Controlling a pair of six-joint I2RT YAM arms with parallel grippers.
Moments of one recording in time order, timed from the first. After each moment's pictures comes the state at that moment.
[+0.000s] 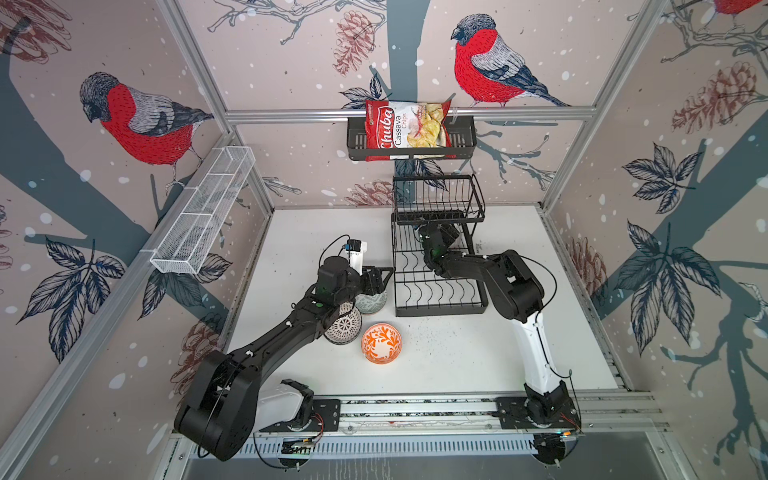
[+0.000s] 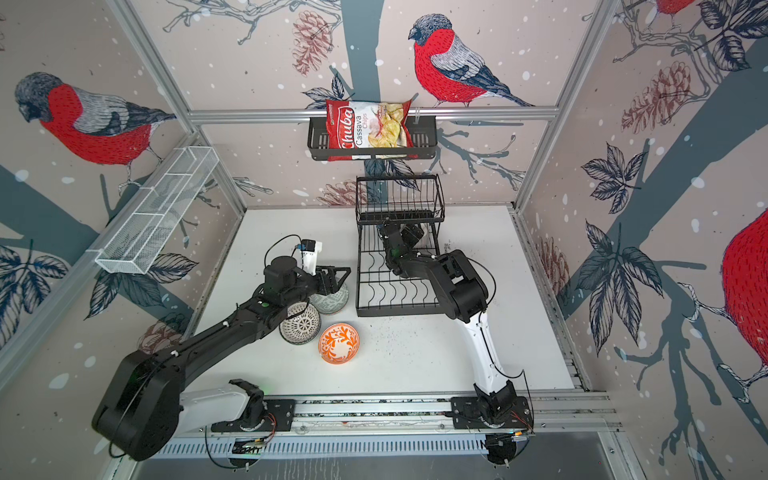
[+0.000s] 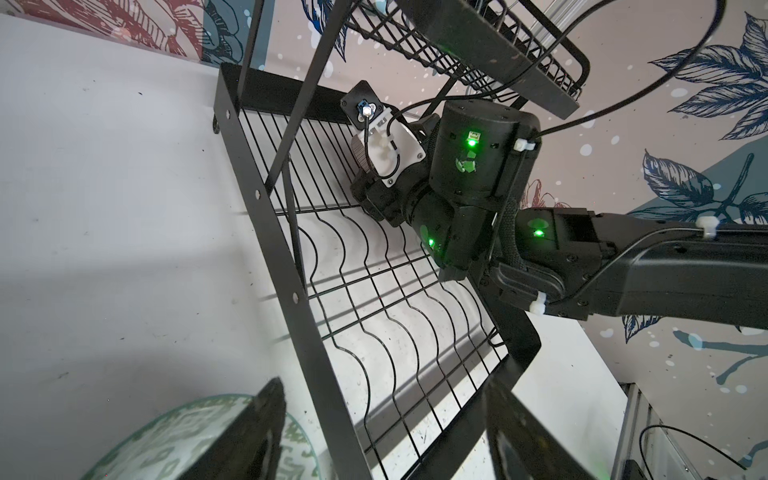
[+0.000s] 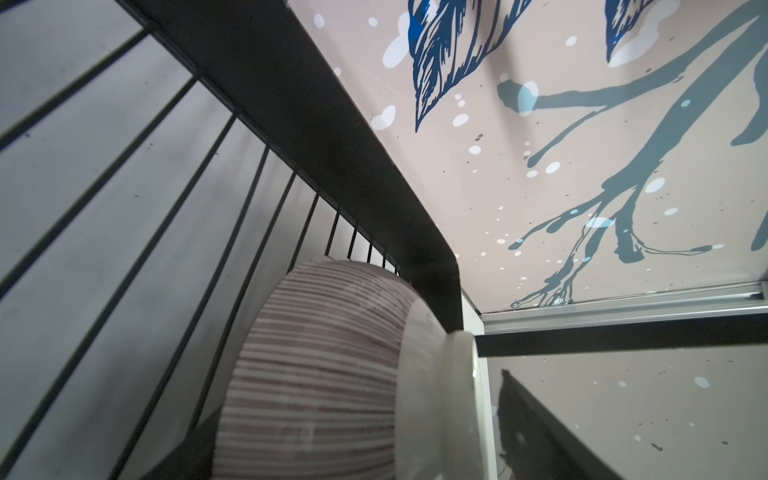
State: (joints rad) left arm -0.43 1.23 0.62 0.24 0.35 -0.47; right arm 0.61 2.30 1.48 0.32 0.81 -0.73
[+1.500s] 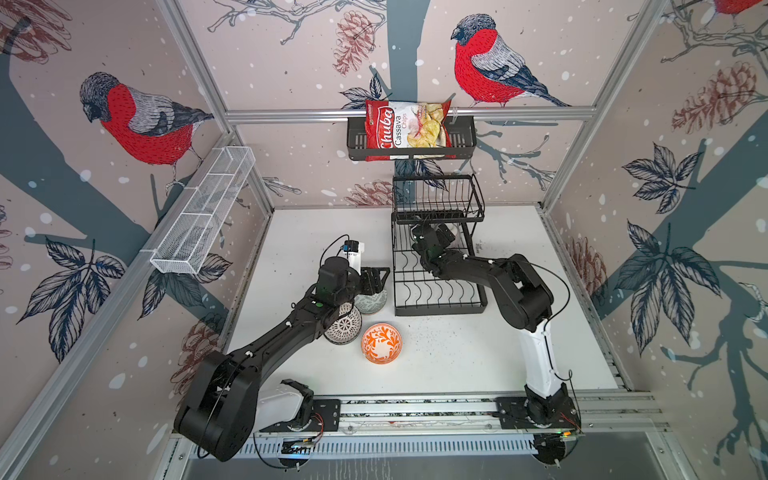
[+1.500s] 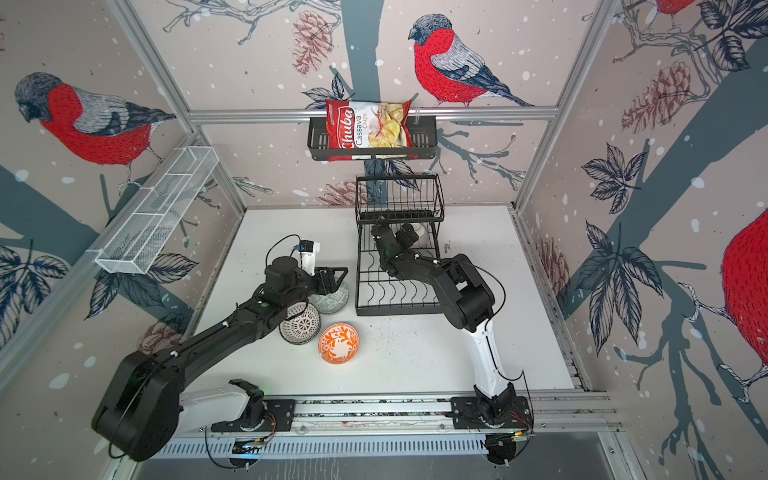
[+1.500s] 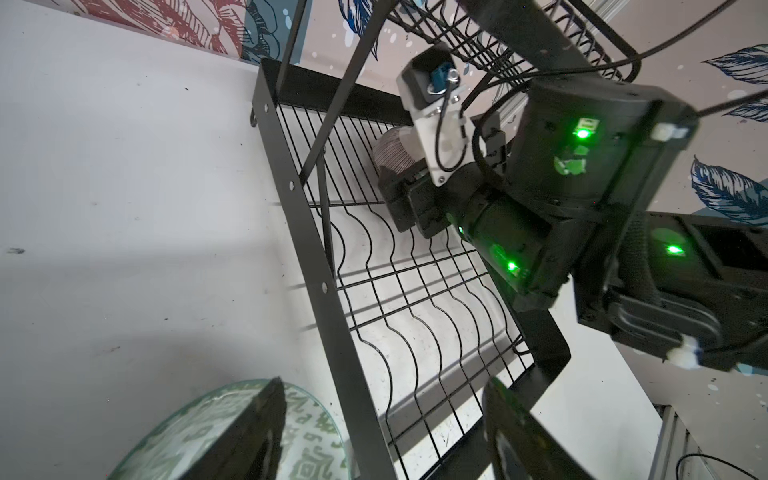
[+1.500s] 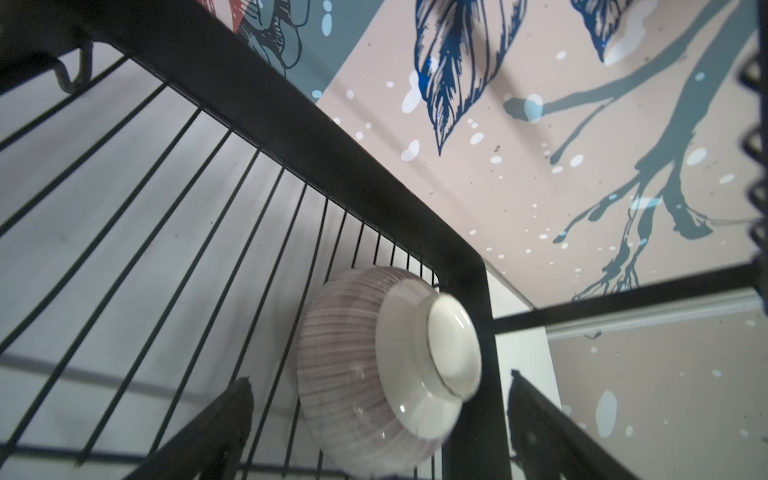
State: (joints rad) left arm -0.43 1.23 0.63 0.19 0.28 -0.47; right arm 0.68 2.15 1.43 0.17 0.74 -0.43
